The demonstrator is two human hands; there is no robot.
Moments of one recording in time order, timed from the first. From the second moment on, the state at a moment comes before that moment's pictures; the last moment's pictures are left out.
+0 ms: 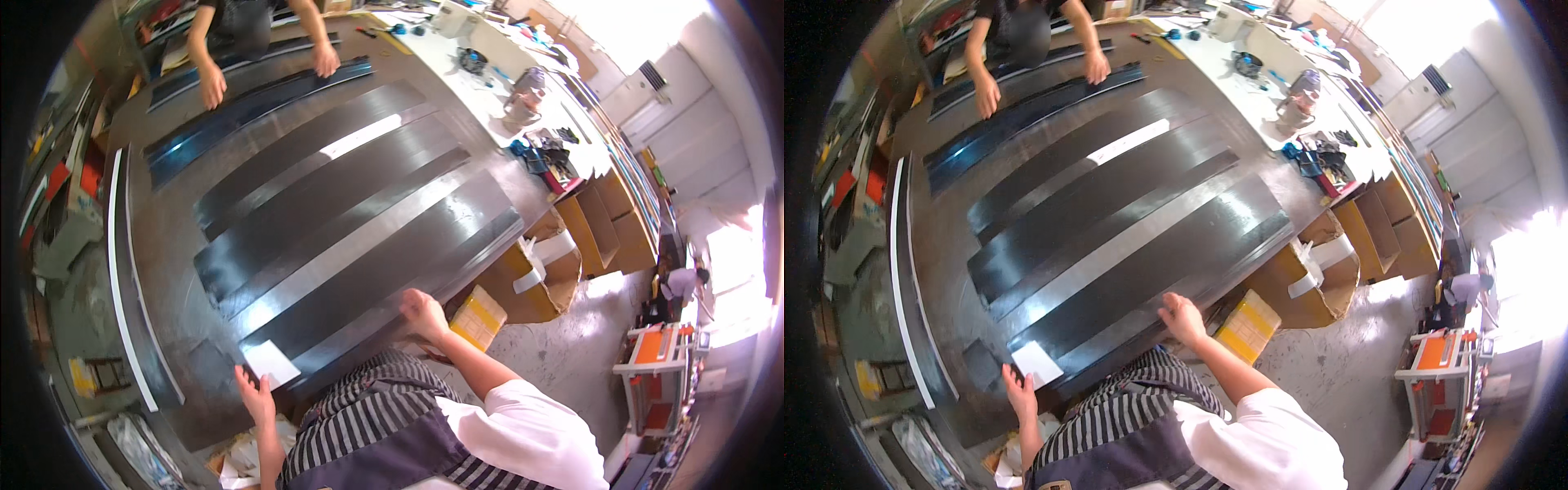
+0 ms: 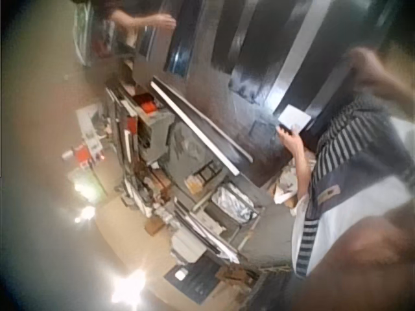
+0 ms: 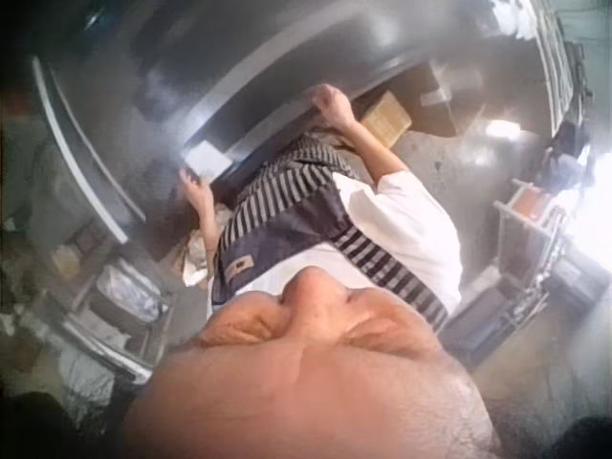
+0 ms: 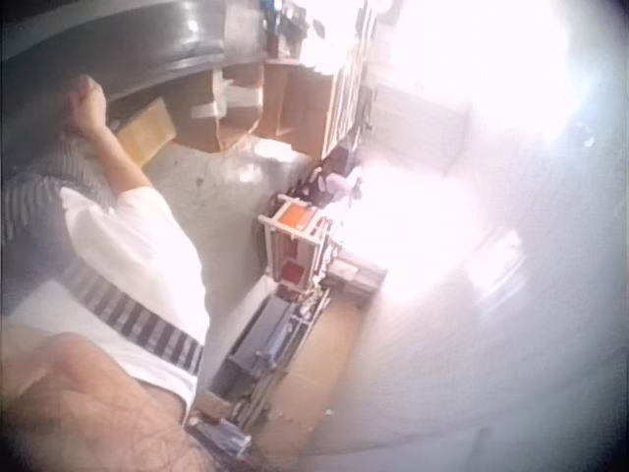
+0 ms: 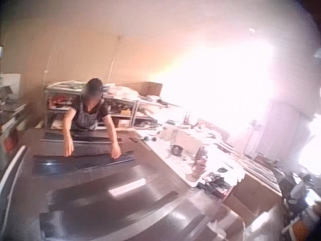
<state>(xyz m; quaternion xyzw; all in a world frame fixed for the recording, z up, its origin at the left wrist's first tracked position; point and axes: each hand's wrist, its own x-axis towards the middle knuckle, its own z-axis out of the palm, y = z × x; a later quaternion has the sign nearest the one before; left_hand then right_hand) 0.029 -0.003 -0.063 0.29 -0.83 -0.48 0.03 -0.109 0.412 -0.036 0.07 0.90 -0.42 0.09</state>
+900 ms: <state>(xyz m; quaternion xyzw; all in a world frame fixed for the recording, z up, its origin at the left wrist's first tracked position) -0.231 0.286 -0.020 -0.07 -0.96 -0.28 0.04 -0.211 0.791 -0.112 0.44 0.67 -0.48 -0.35</state>
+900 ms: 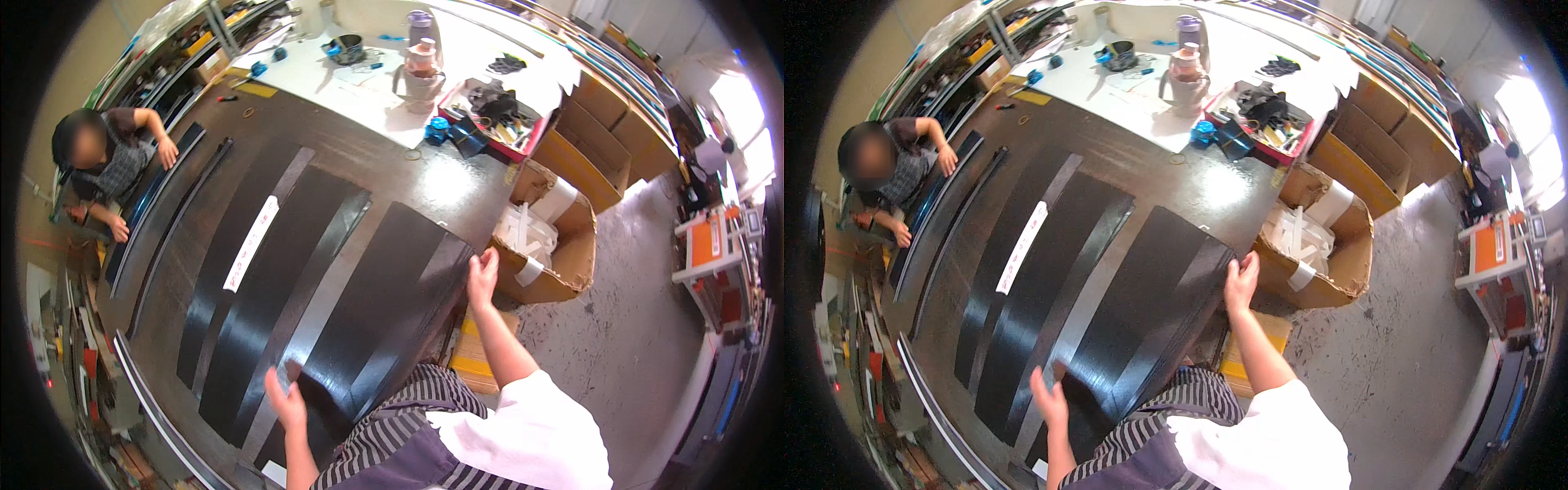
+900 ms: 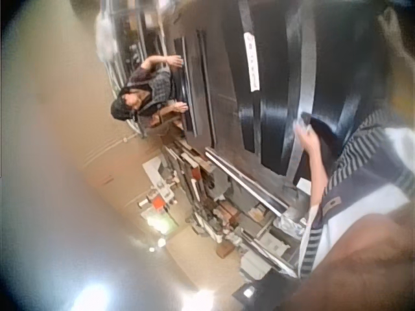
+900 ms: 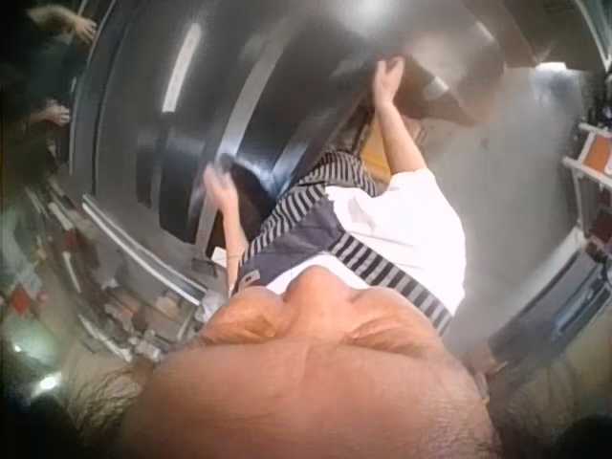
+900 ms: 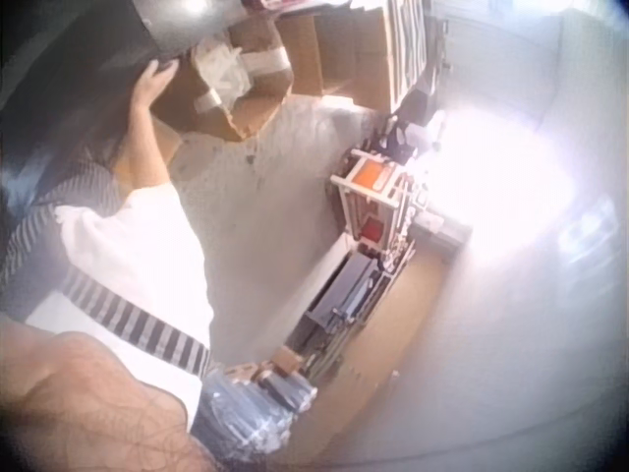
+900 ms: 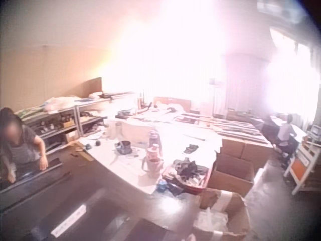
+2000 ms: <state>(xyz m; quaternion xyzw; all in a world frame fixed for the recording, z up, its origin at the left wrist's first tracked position) -0.177 0.292 -0.012 -0.11 -0.96 -0.28 -0.01 -0.183 0.699 -0.079 0.25 0.78 -0.51 -0.26</state>
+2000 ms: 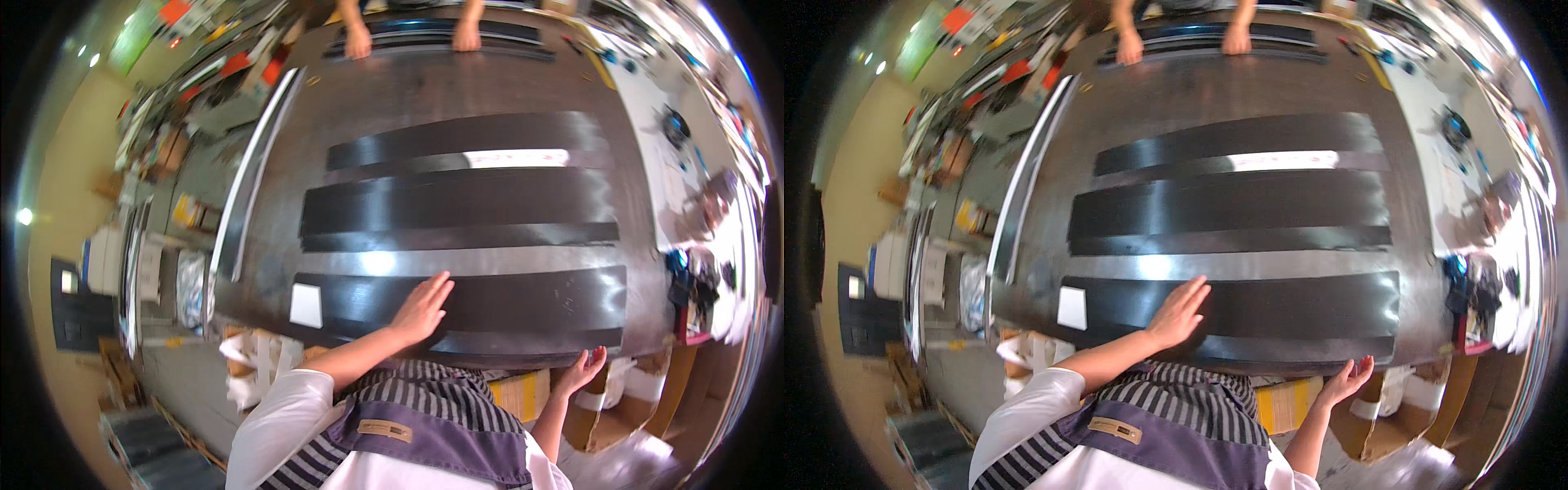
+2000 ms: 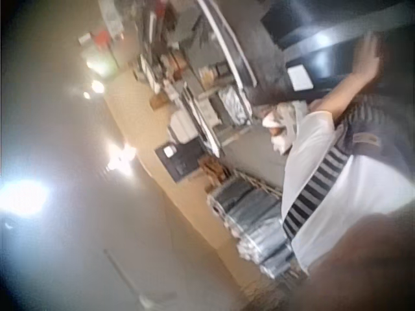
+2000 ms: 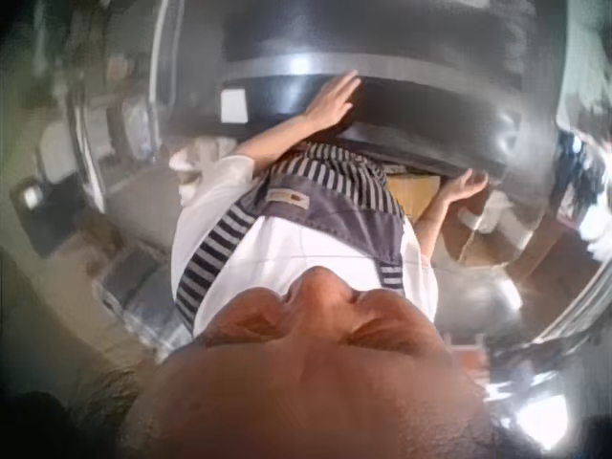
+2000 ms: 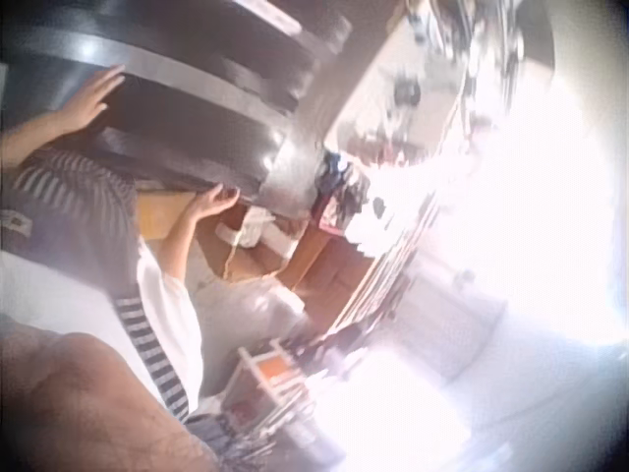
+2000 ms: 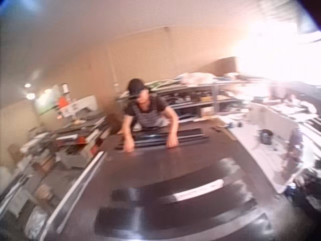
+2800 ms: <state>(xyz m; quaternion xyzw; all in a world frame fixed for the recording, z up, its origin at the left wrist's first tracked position) 0.031 0.044 -0.059 0.47 -0.13 -0.87 -0.08 -0.159 0.136 -0.058 -0.44 0.84 -0.26 0.21</state>
